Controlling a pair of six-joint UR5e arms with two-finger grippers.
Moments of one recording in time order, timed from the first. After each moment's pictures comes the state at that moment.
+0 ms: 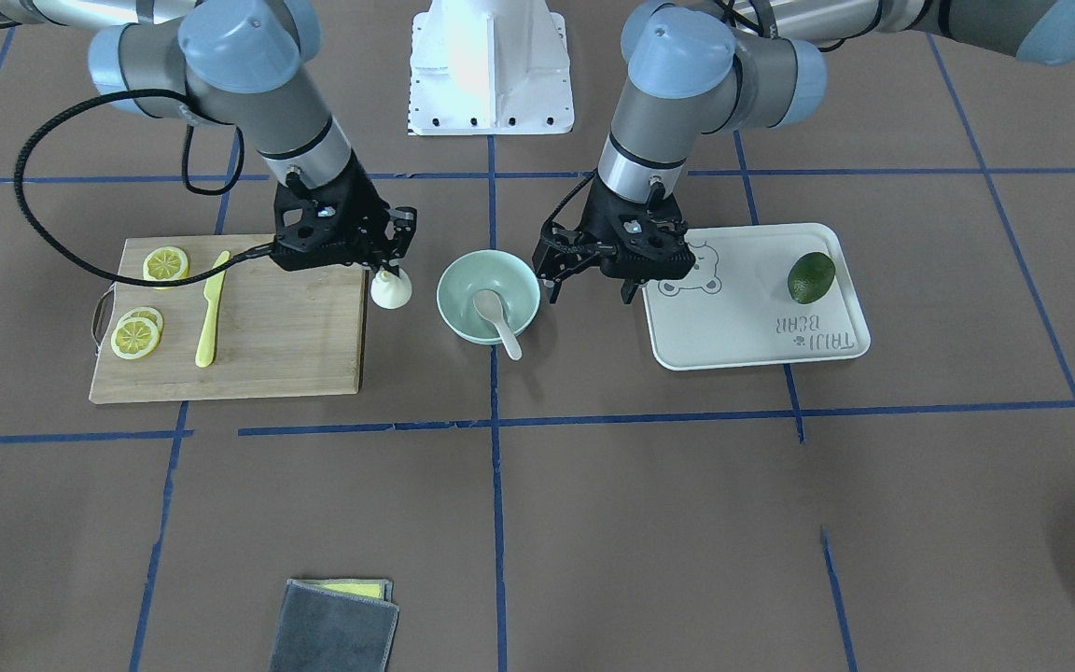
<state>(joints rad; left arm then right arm) -0.65 -2.20 -1.75 -1.69 -1.84 -1.24 0.59 -1.01 1.79 -1.41 1.93 1.22</state>
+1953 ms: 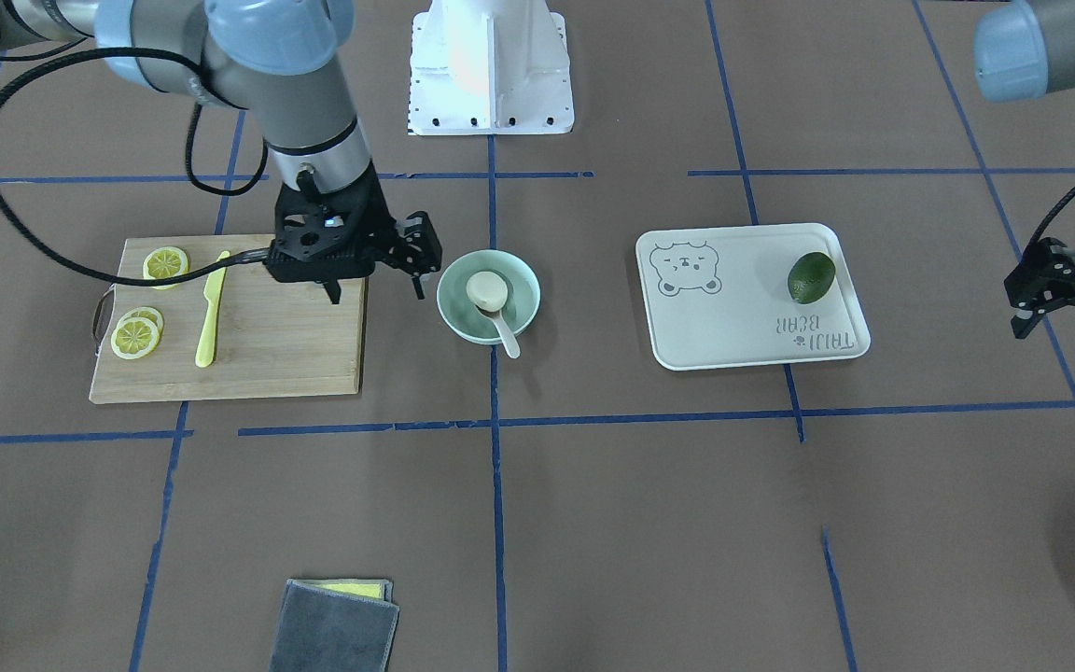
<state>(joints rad) -1.29 -1.95 -1.82 -1.41 -2.14 -0.26 0.74 -0.93 1.81 -1.68 1.92 1.06</state>
